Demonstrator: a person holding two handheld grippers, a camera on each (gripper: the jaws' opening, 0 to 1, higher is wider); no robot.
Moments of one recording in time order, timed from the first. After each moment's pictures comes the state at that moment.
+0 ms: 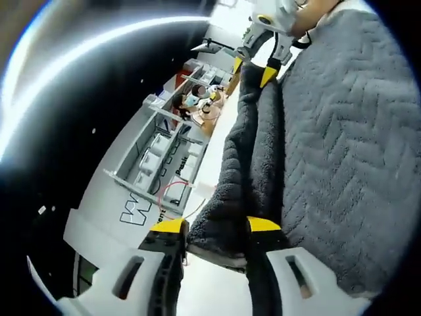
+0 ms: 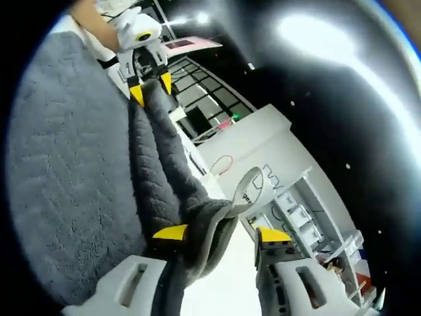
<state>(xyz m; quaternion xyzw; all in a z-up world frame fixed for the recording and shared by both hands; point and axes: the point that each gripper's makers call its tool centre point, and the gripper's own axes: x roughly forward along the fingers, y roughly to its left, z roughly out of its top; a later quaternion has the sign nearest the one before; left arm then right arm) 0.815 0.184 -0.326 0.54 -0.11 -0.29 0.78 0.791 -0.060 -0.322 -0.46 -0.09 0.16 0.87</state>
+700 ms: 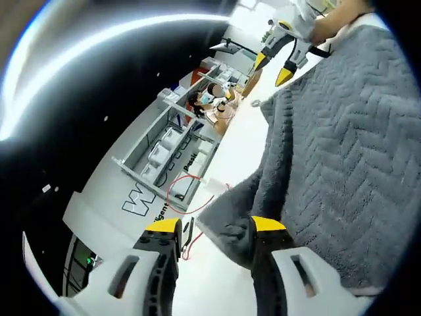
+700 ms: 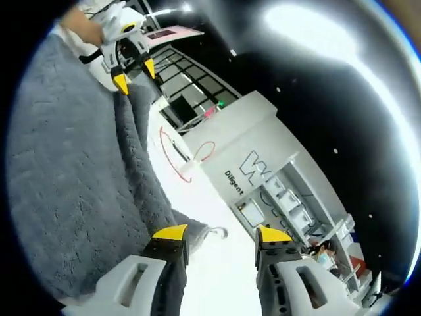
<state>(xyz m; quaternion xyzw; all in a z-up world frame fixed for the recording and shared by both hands) 0.824 0.200 -0.310 0.47 -0.10 -0.27 0.83 0.799 -0.092 -0.313 -0.43 -0.06 0.11 0.89</state>
